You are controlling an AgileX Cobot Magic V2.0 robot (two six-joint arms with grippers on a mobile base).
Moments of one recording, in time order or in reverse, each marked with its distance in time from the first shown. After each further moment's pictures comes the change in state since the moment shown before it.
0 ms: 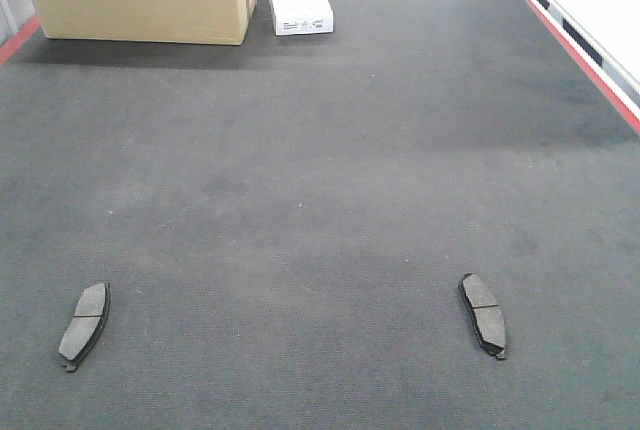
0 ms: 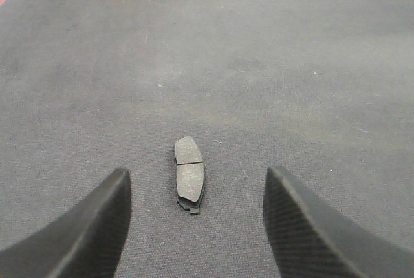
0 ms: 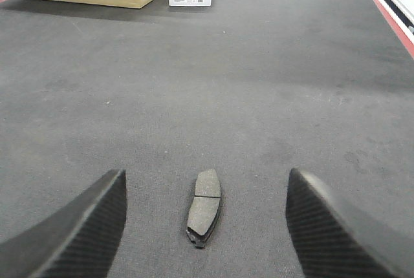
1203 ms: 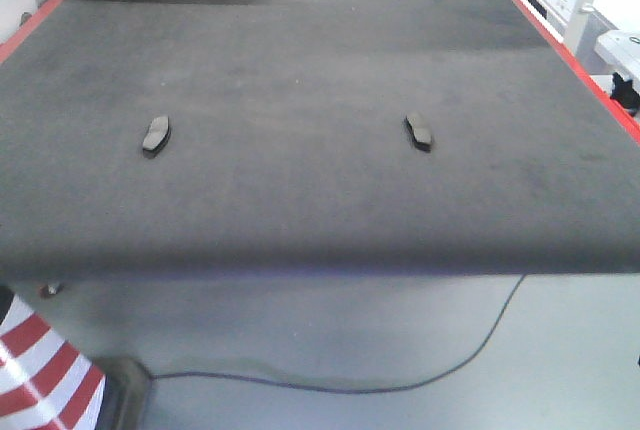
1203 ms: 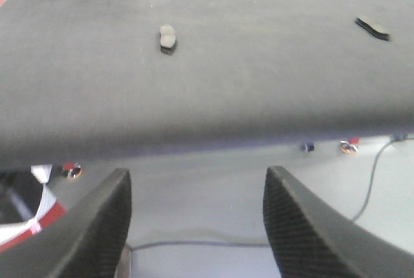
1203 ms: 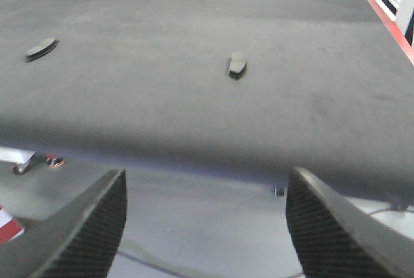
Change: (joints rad) left arm 0.000 -0.002 0.000 0.002 0.000 0.000; right arm 0.000 0.006 0.004 0.000 -0.001 0.000
